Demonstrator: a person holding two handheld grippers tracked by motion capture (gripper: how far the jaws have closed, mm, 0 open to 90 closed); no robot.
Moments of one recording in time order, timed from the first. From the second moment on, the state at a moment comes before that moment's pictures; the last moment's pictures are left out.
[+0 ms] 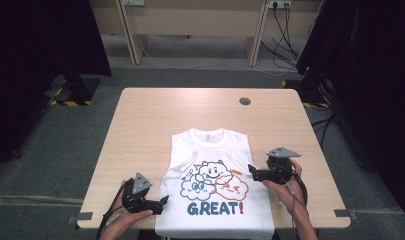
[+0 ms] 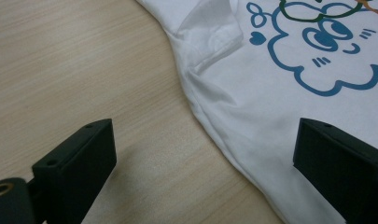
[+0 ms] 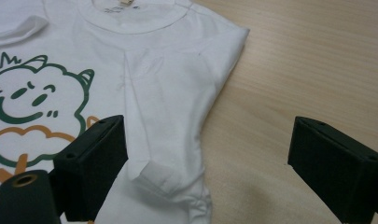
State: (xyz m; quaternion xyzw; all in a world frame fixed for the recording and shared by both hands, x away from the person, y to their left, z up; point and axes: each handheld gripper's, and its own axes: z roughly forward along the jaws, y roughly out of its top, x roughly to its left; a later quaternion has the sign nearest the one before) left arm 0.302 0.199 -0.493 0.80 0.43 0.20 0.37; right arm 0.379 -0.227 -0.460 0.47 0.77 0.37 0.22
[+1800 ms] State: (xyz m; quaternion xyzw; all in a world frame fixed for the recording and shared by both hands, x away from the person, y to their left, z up) left arm 0.346 0.201 -0.493 0.78 0.49 0.21 0.33; right arm 0.339 -0.224 -0.482 0.46 0.80 0.31 0.23
